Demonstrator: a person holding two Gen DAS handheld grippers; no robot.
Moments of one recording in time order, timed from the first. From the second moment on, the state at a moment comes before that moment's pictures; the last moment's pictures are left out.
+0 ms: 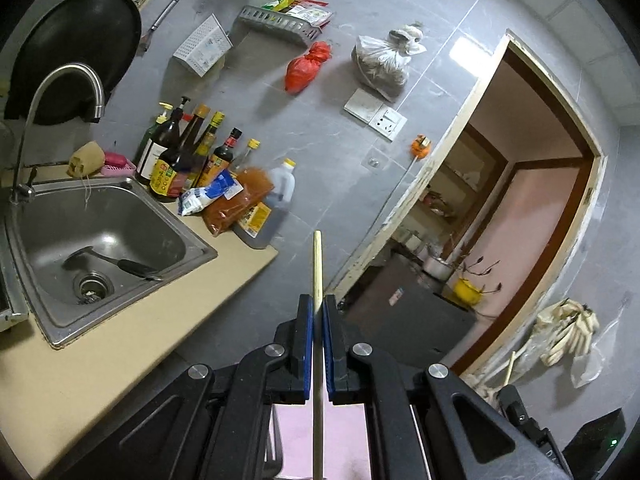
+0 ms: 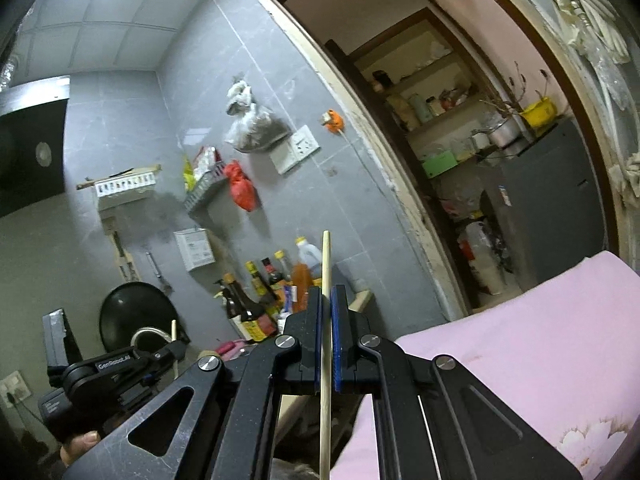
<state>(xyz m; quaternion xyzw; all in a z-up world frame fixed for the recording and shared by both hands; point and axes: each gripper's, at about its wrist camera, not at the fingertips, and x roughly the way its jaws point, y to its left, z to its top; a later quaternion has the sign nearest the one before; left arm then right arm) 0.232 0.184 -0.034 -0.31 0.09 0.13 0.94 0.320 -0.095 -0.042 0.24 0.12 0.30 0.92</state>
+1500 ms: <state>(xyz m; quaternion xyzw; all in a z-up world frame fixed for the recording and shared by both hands) 0.207 0.131 -0.068 -0.19 0.08 0.13 0.97 0.292 -0.087 -0.063 0.12 0.12 0.32 0.93</state>
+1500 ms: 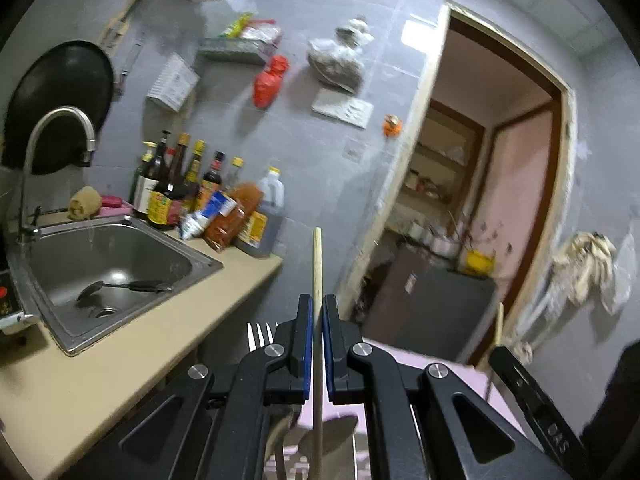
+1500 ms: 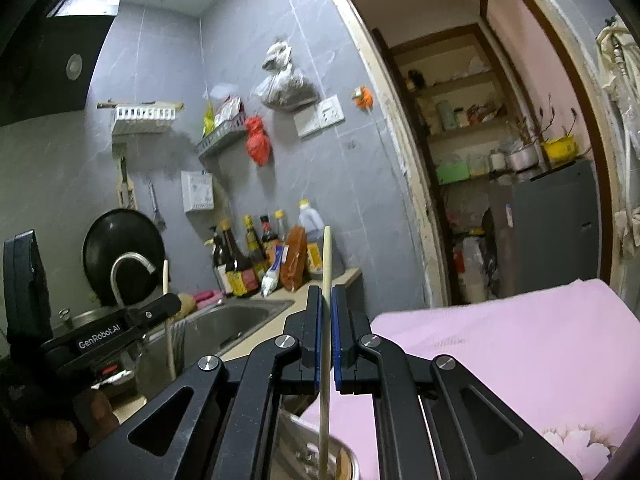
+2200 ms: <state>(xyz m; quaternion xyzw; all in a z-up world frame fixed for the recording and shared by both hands) 0.185 0.119 -0.068 -0.12 0.15 0.11 0.98 0.265 -0.094 -0.058 0.06 0.14 0.32 0.94</state>
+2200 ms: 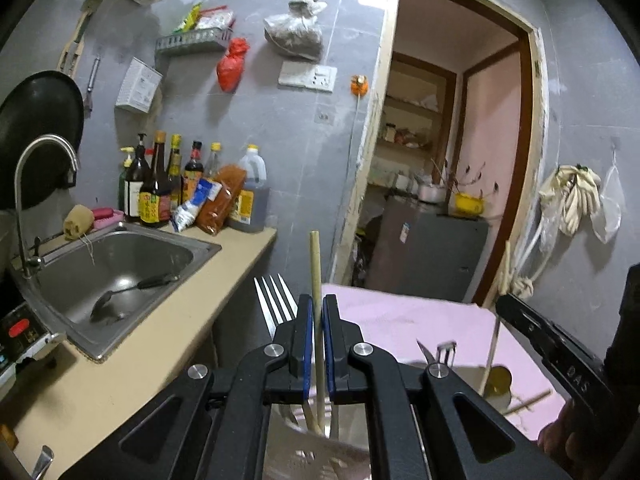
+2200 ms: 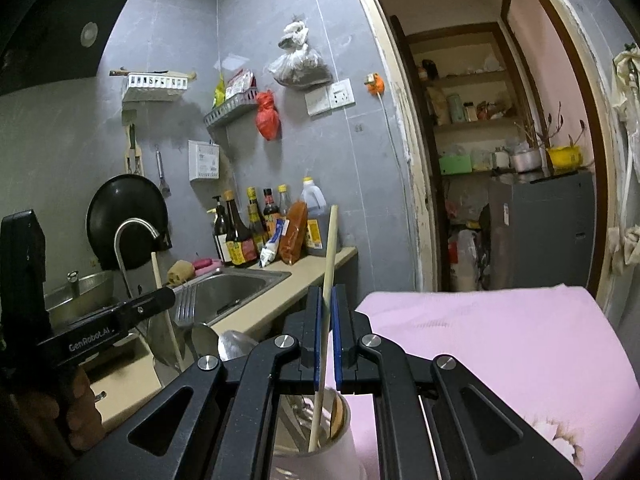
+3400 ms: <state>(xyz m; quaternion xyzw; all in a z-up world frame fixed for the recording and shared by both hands) 0.177 0.110 -0.058 -0.13 0.23 0.05 0.96 0.224 -0.133 -0.045 0.07 0.21 0.22 0.95</state>
